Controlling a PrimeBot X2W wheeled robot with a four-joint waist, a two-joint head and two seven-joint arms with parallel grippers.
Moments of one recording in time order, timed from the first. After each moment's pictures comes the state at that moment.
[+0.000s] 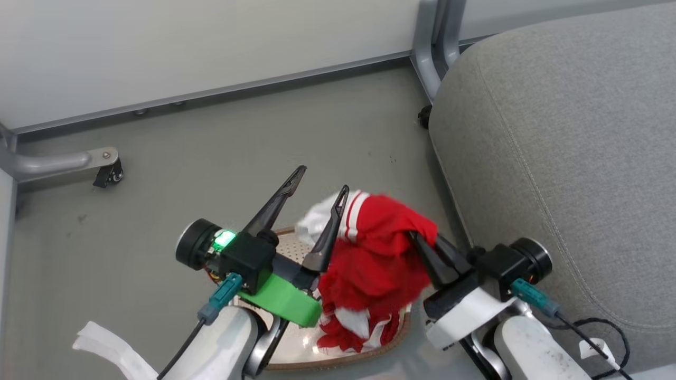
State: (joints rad) left arm -0.36 0.18 -0.62 0.13 -0.33 0.00 -0.26; right arm -0.23 -0.08 0.41 0.17 0.18 0.13 -0.26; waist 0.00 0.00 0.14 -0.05
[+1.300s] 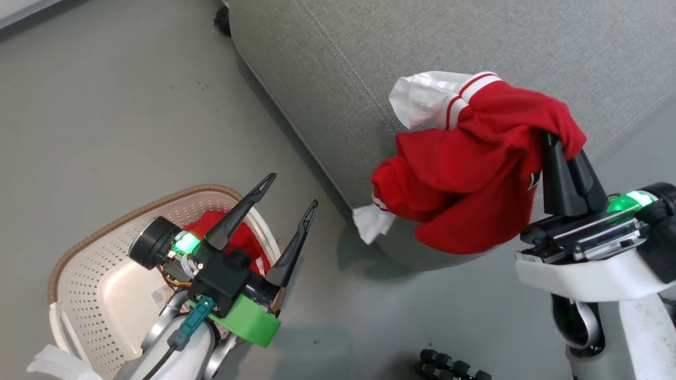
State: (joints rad) left arm -0.30 0.29 -0.52 0.05 -0.12 -0.12 -0.26; right arm -0.20 -0.05 0.09 -0.29 0.23 0.13 -0.26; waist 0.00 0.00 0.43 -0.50
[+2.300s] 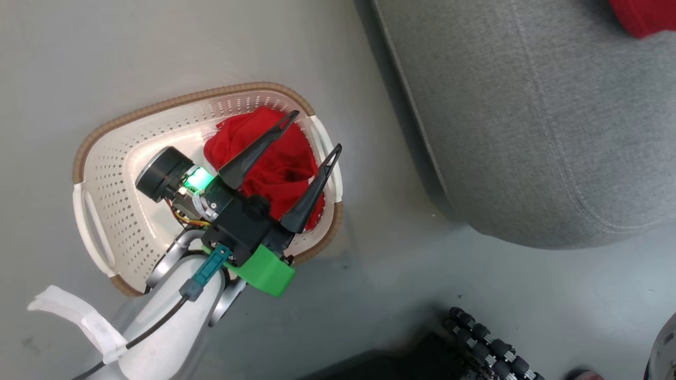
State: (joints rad) left arm -0.53 0.30 -0.61 0.08 -0.12 -0.12 -0.26; right arm -0.84 -0.19 -0.42 0.17 0.08 0.13 -0.26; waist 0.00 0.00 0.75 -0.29
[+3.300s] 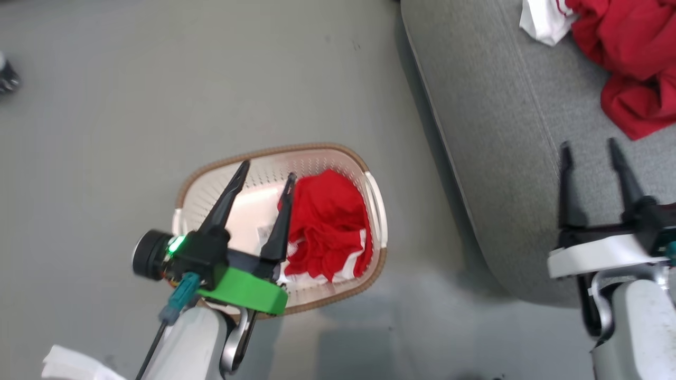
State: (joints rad) left arm -0.28 0.09 -0.36 0.16 -0.19 -0.07 -0.26; right arm -0.25 -0.05 -0.16 0.09 0.06 0.13 -0.26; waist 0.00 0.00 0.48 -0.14
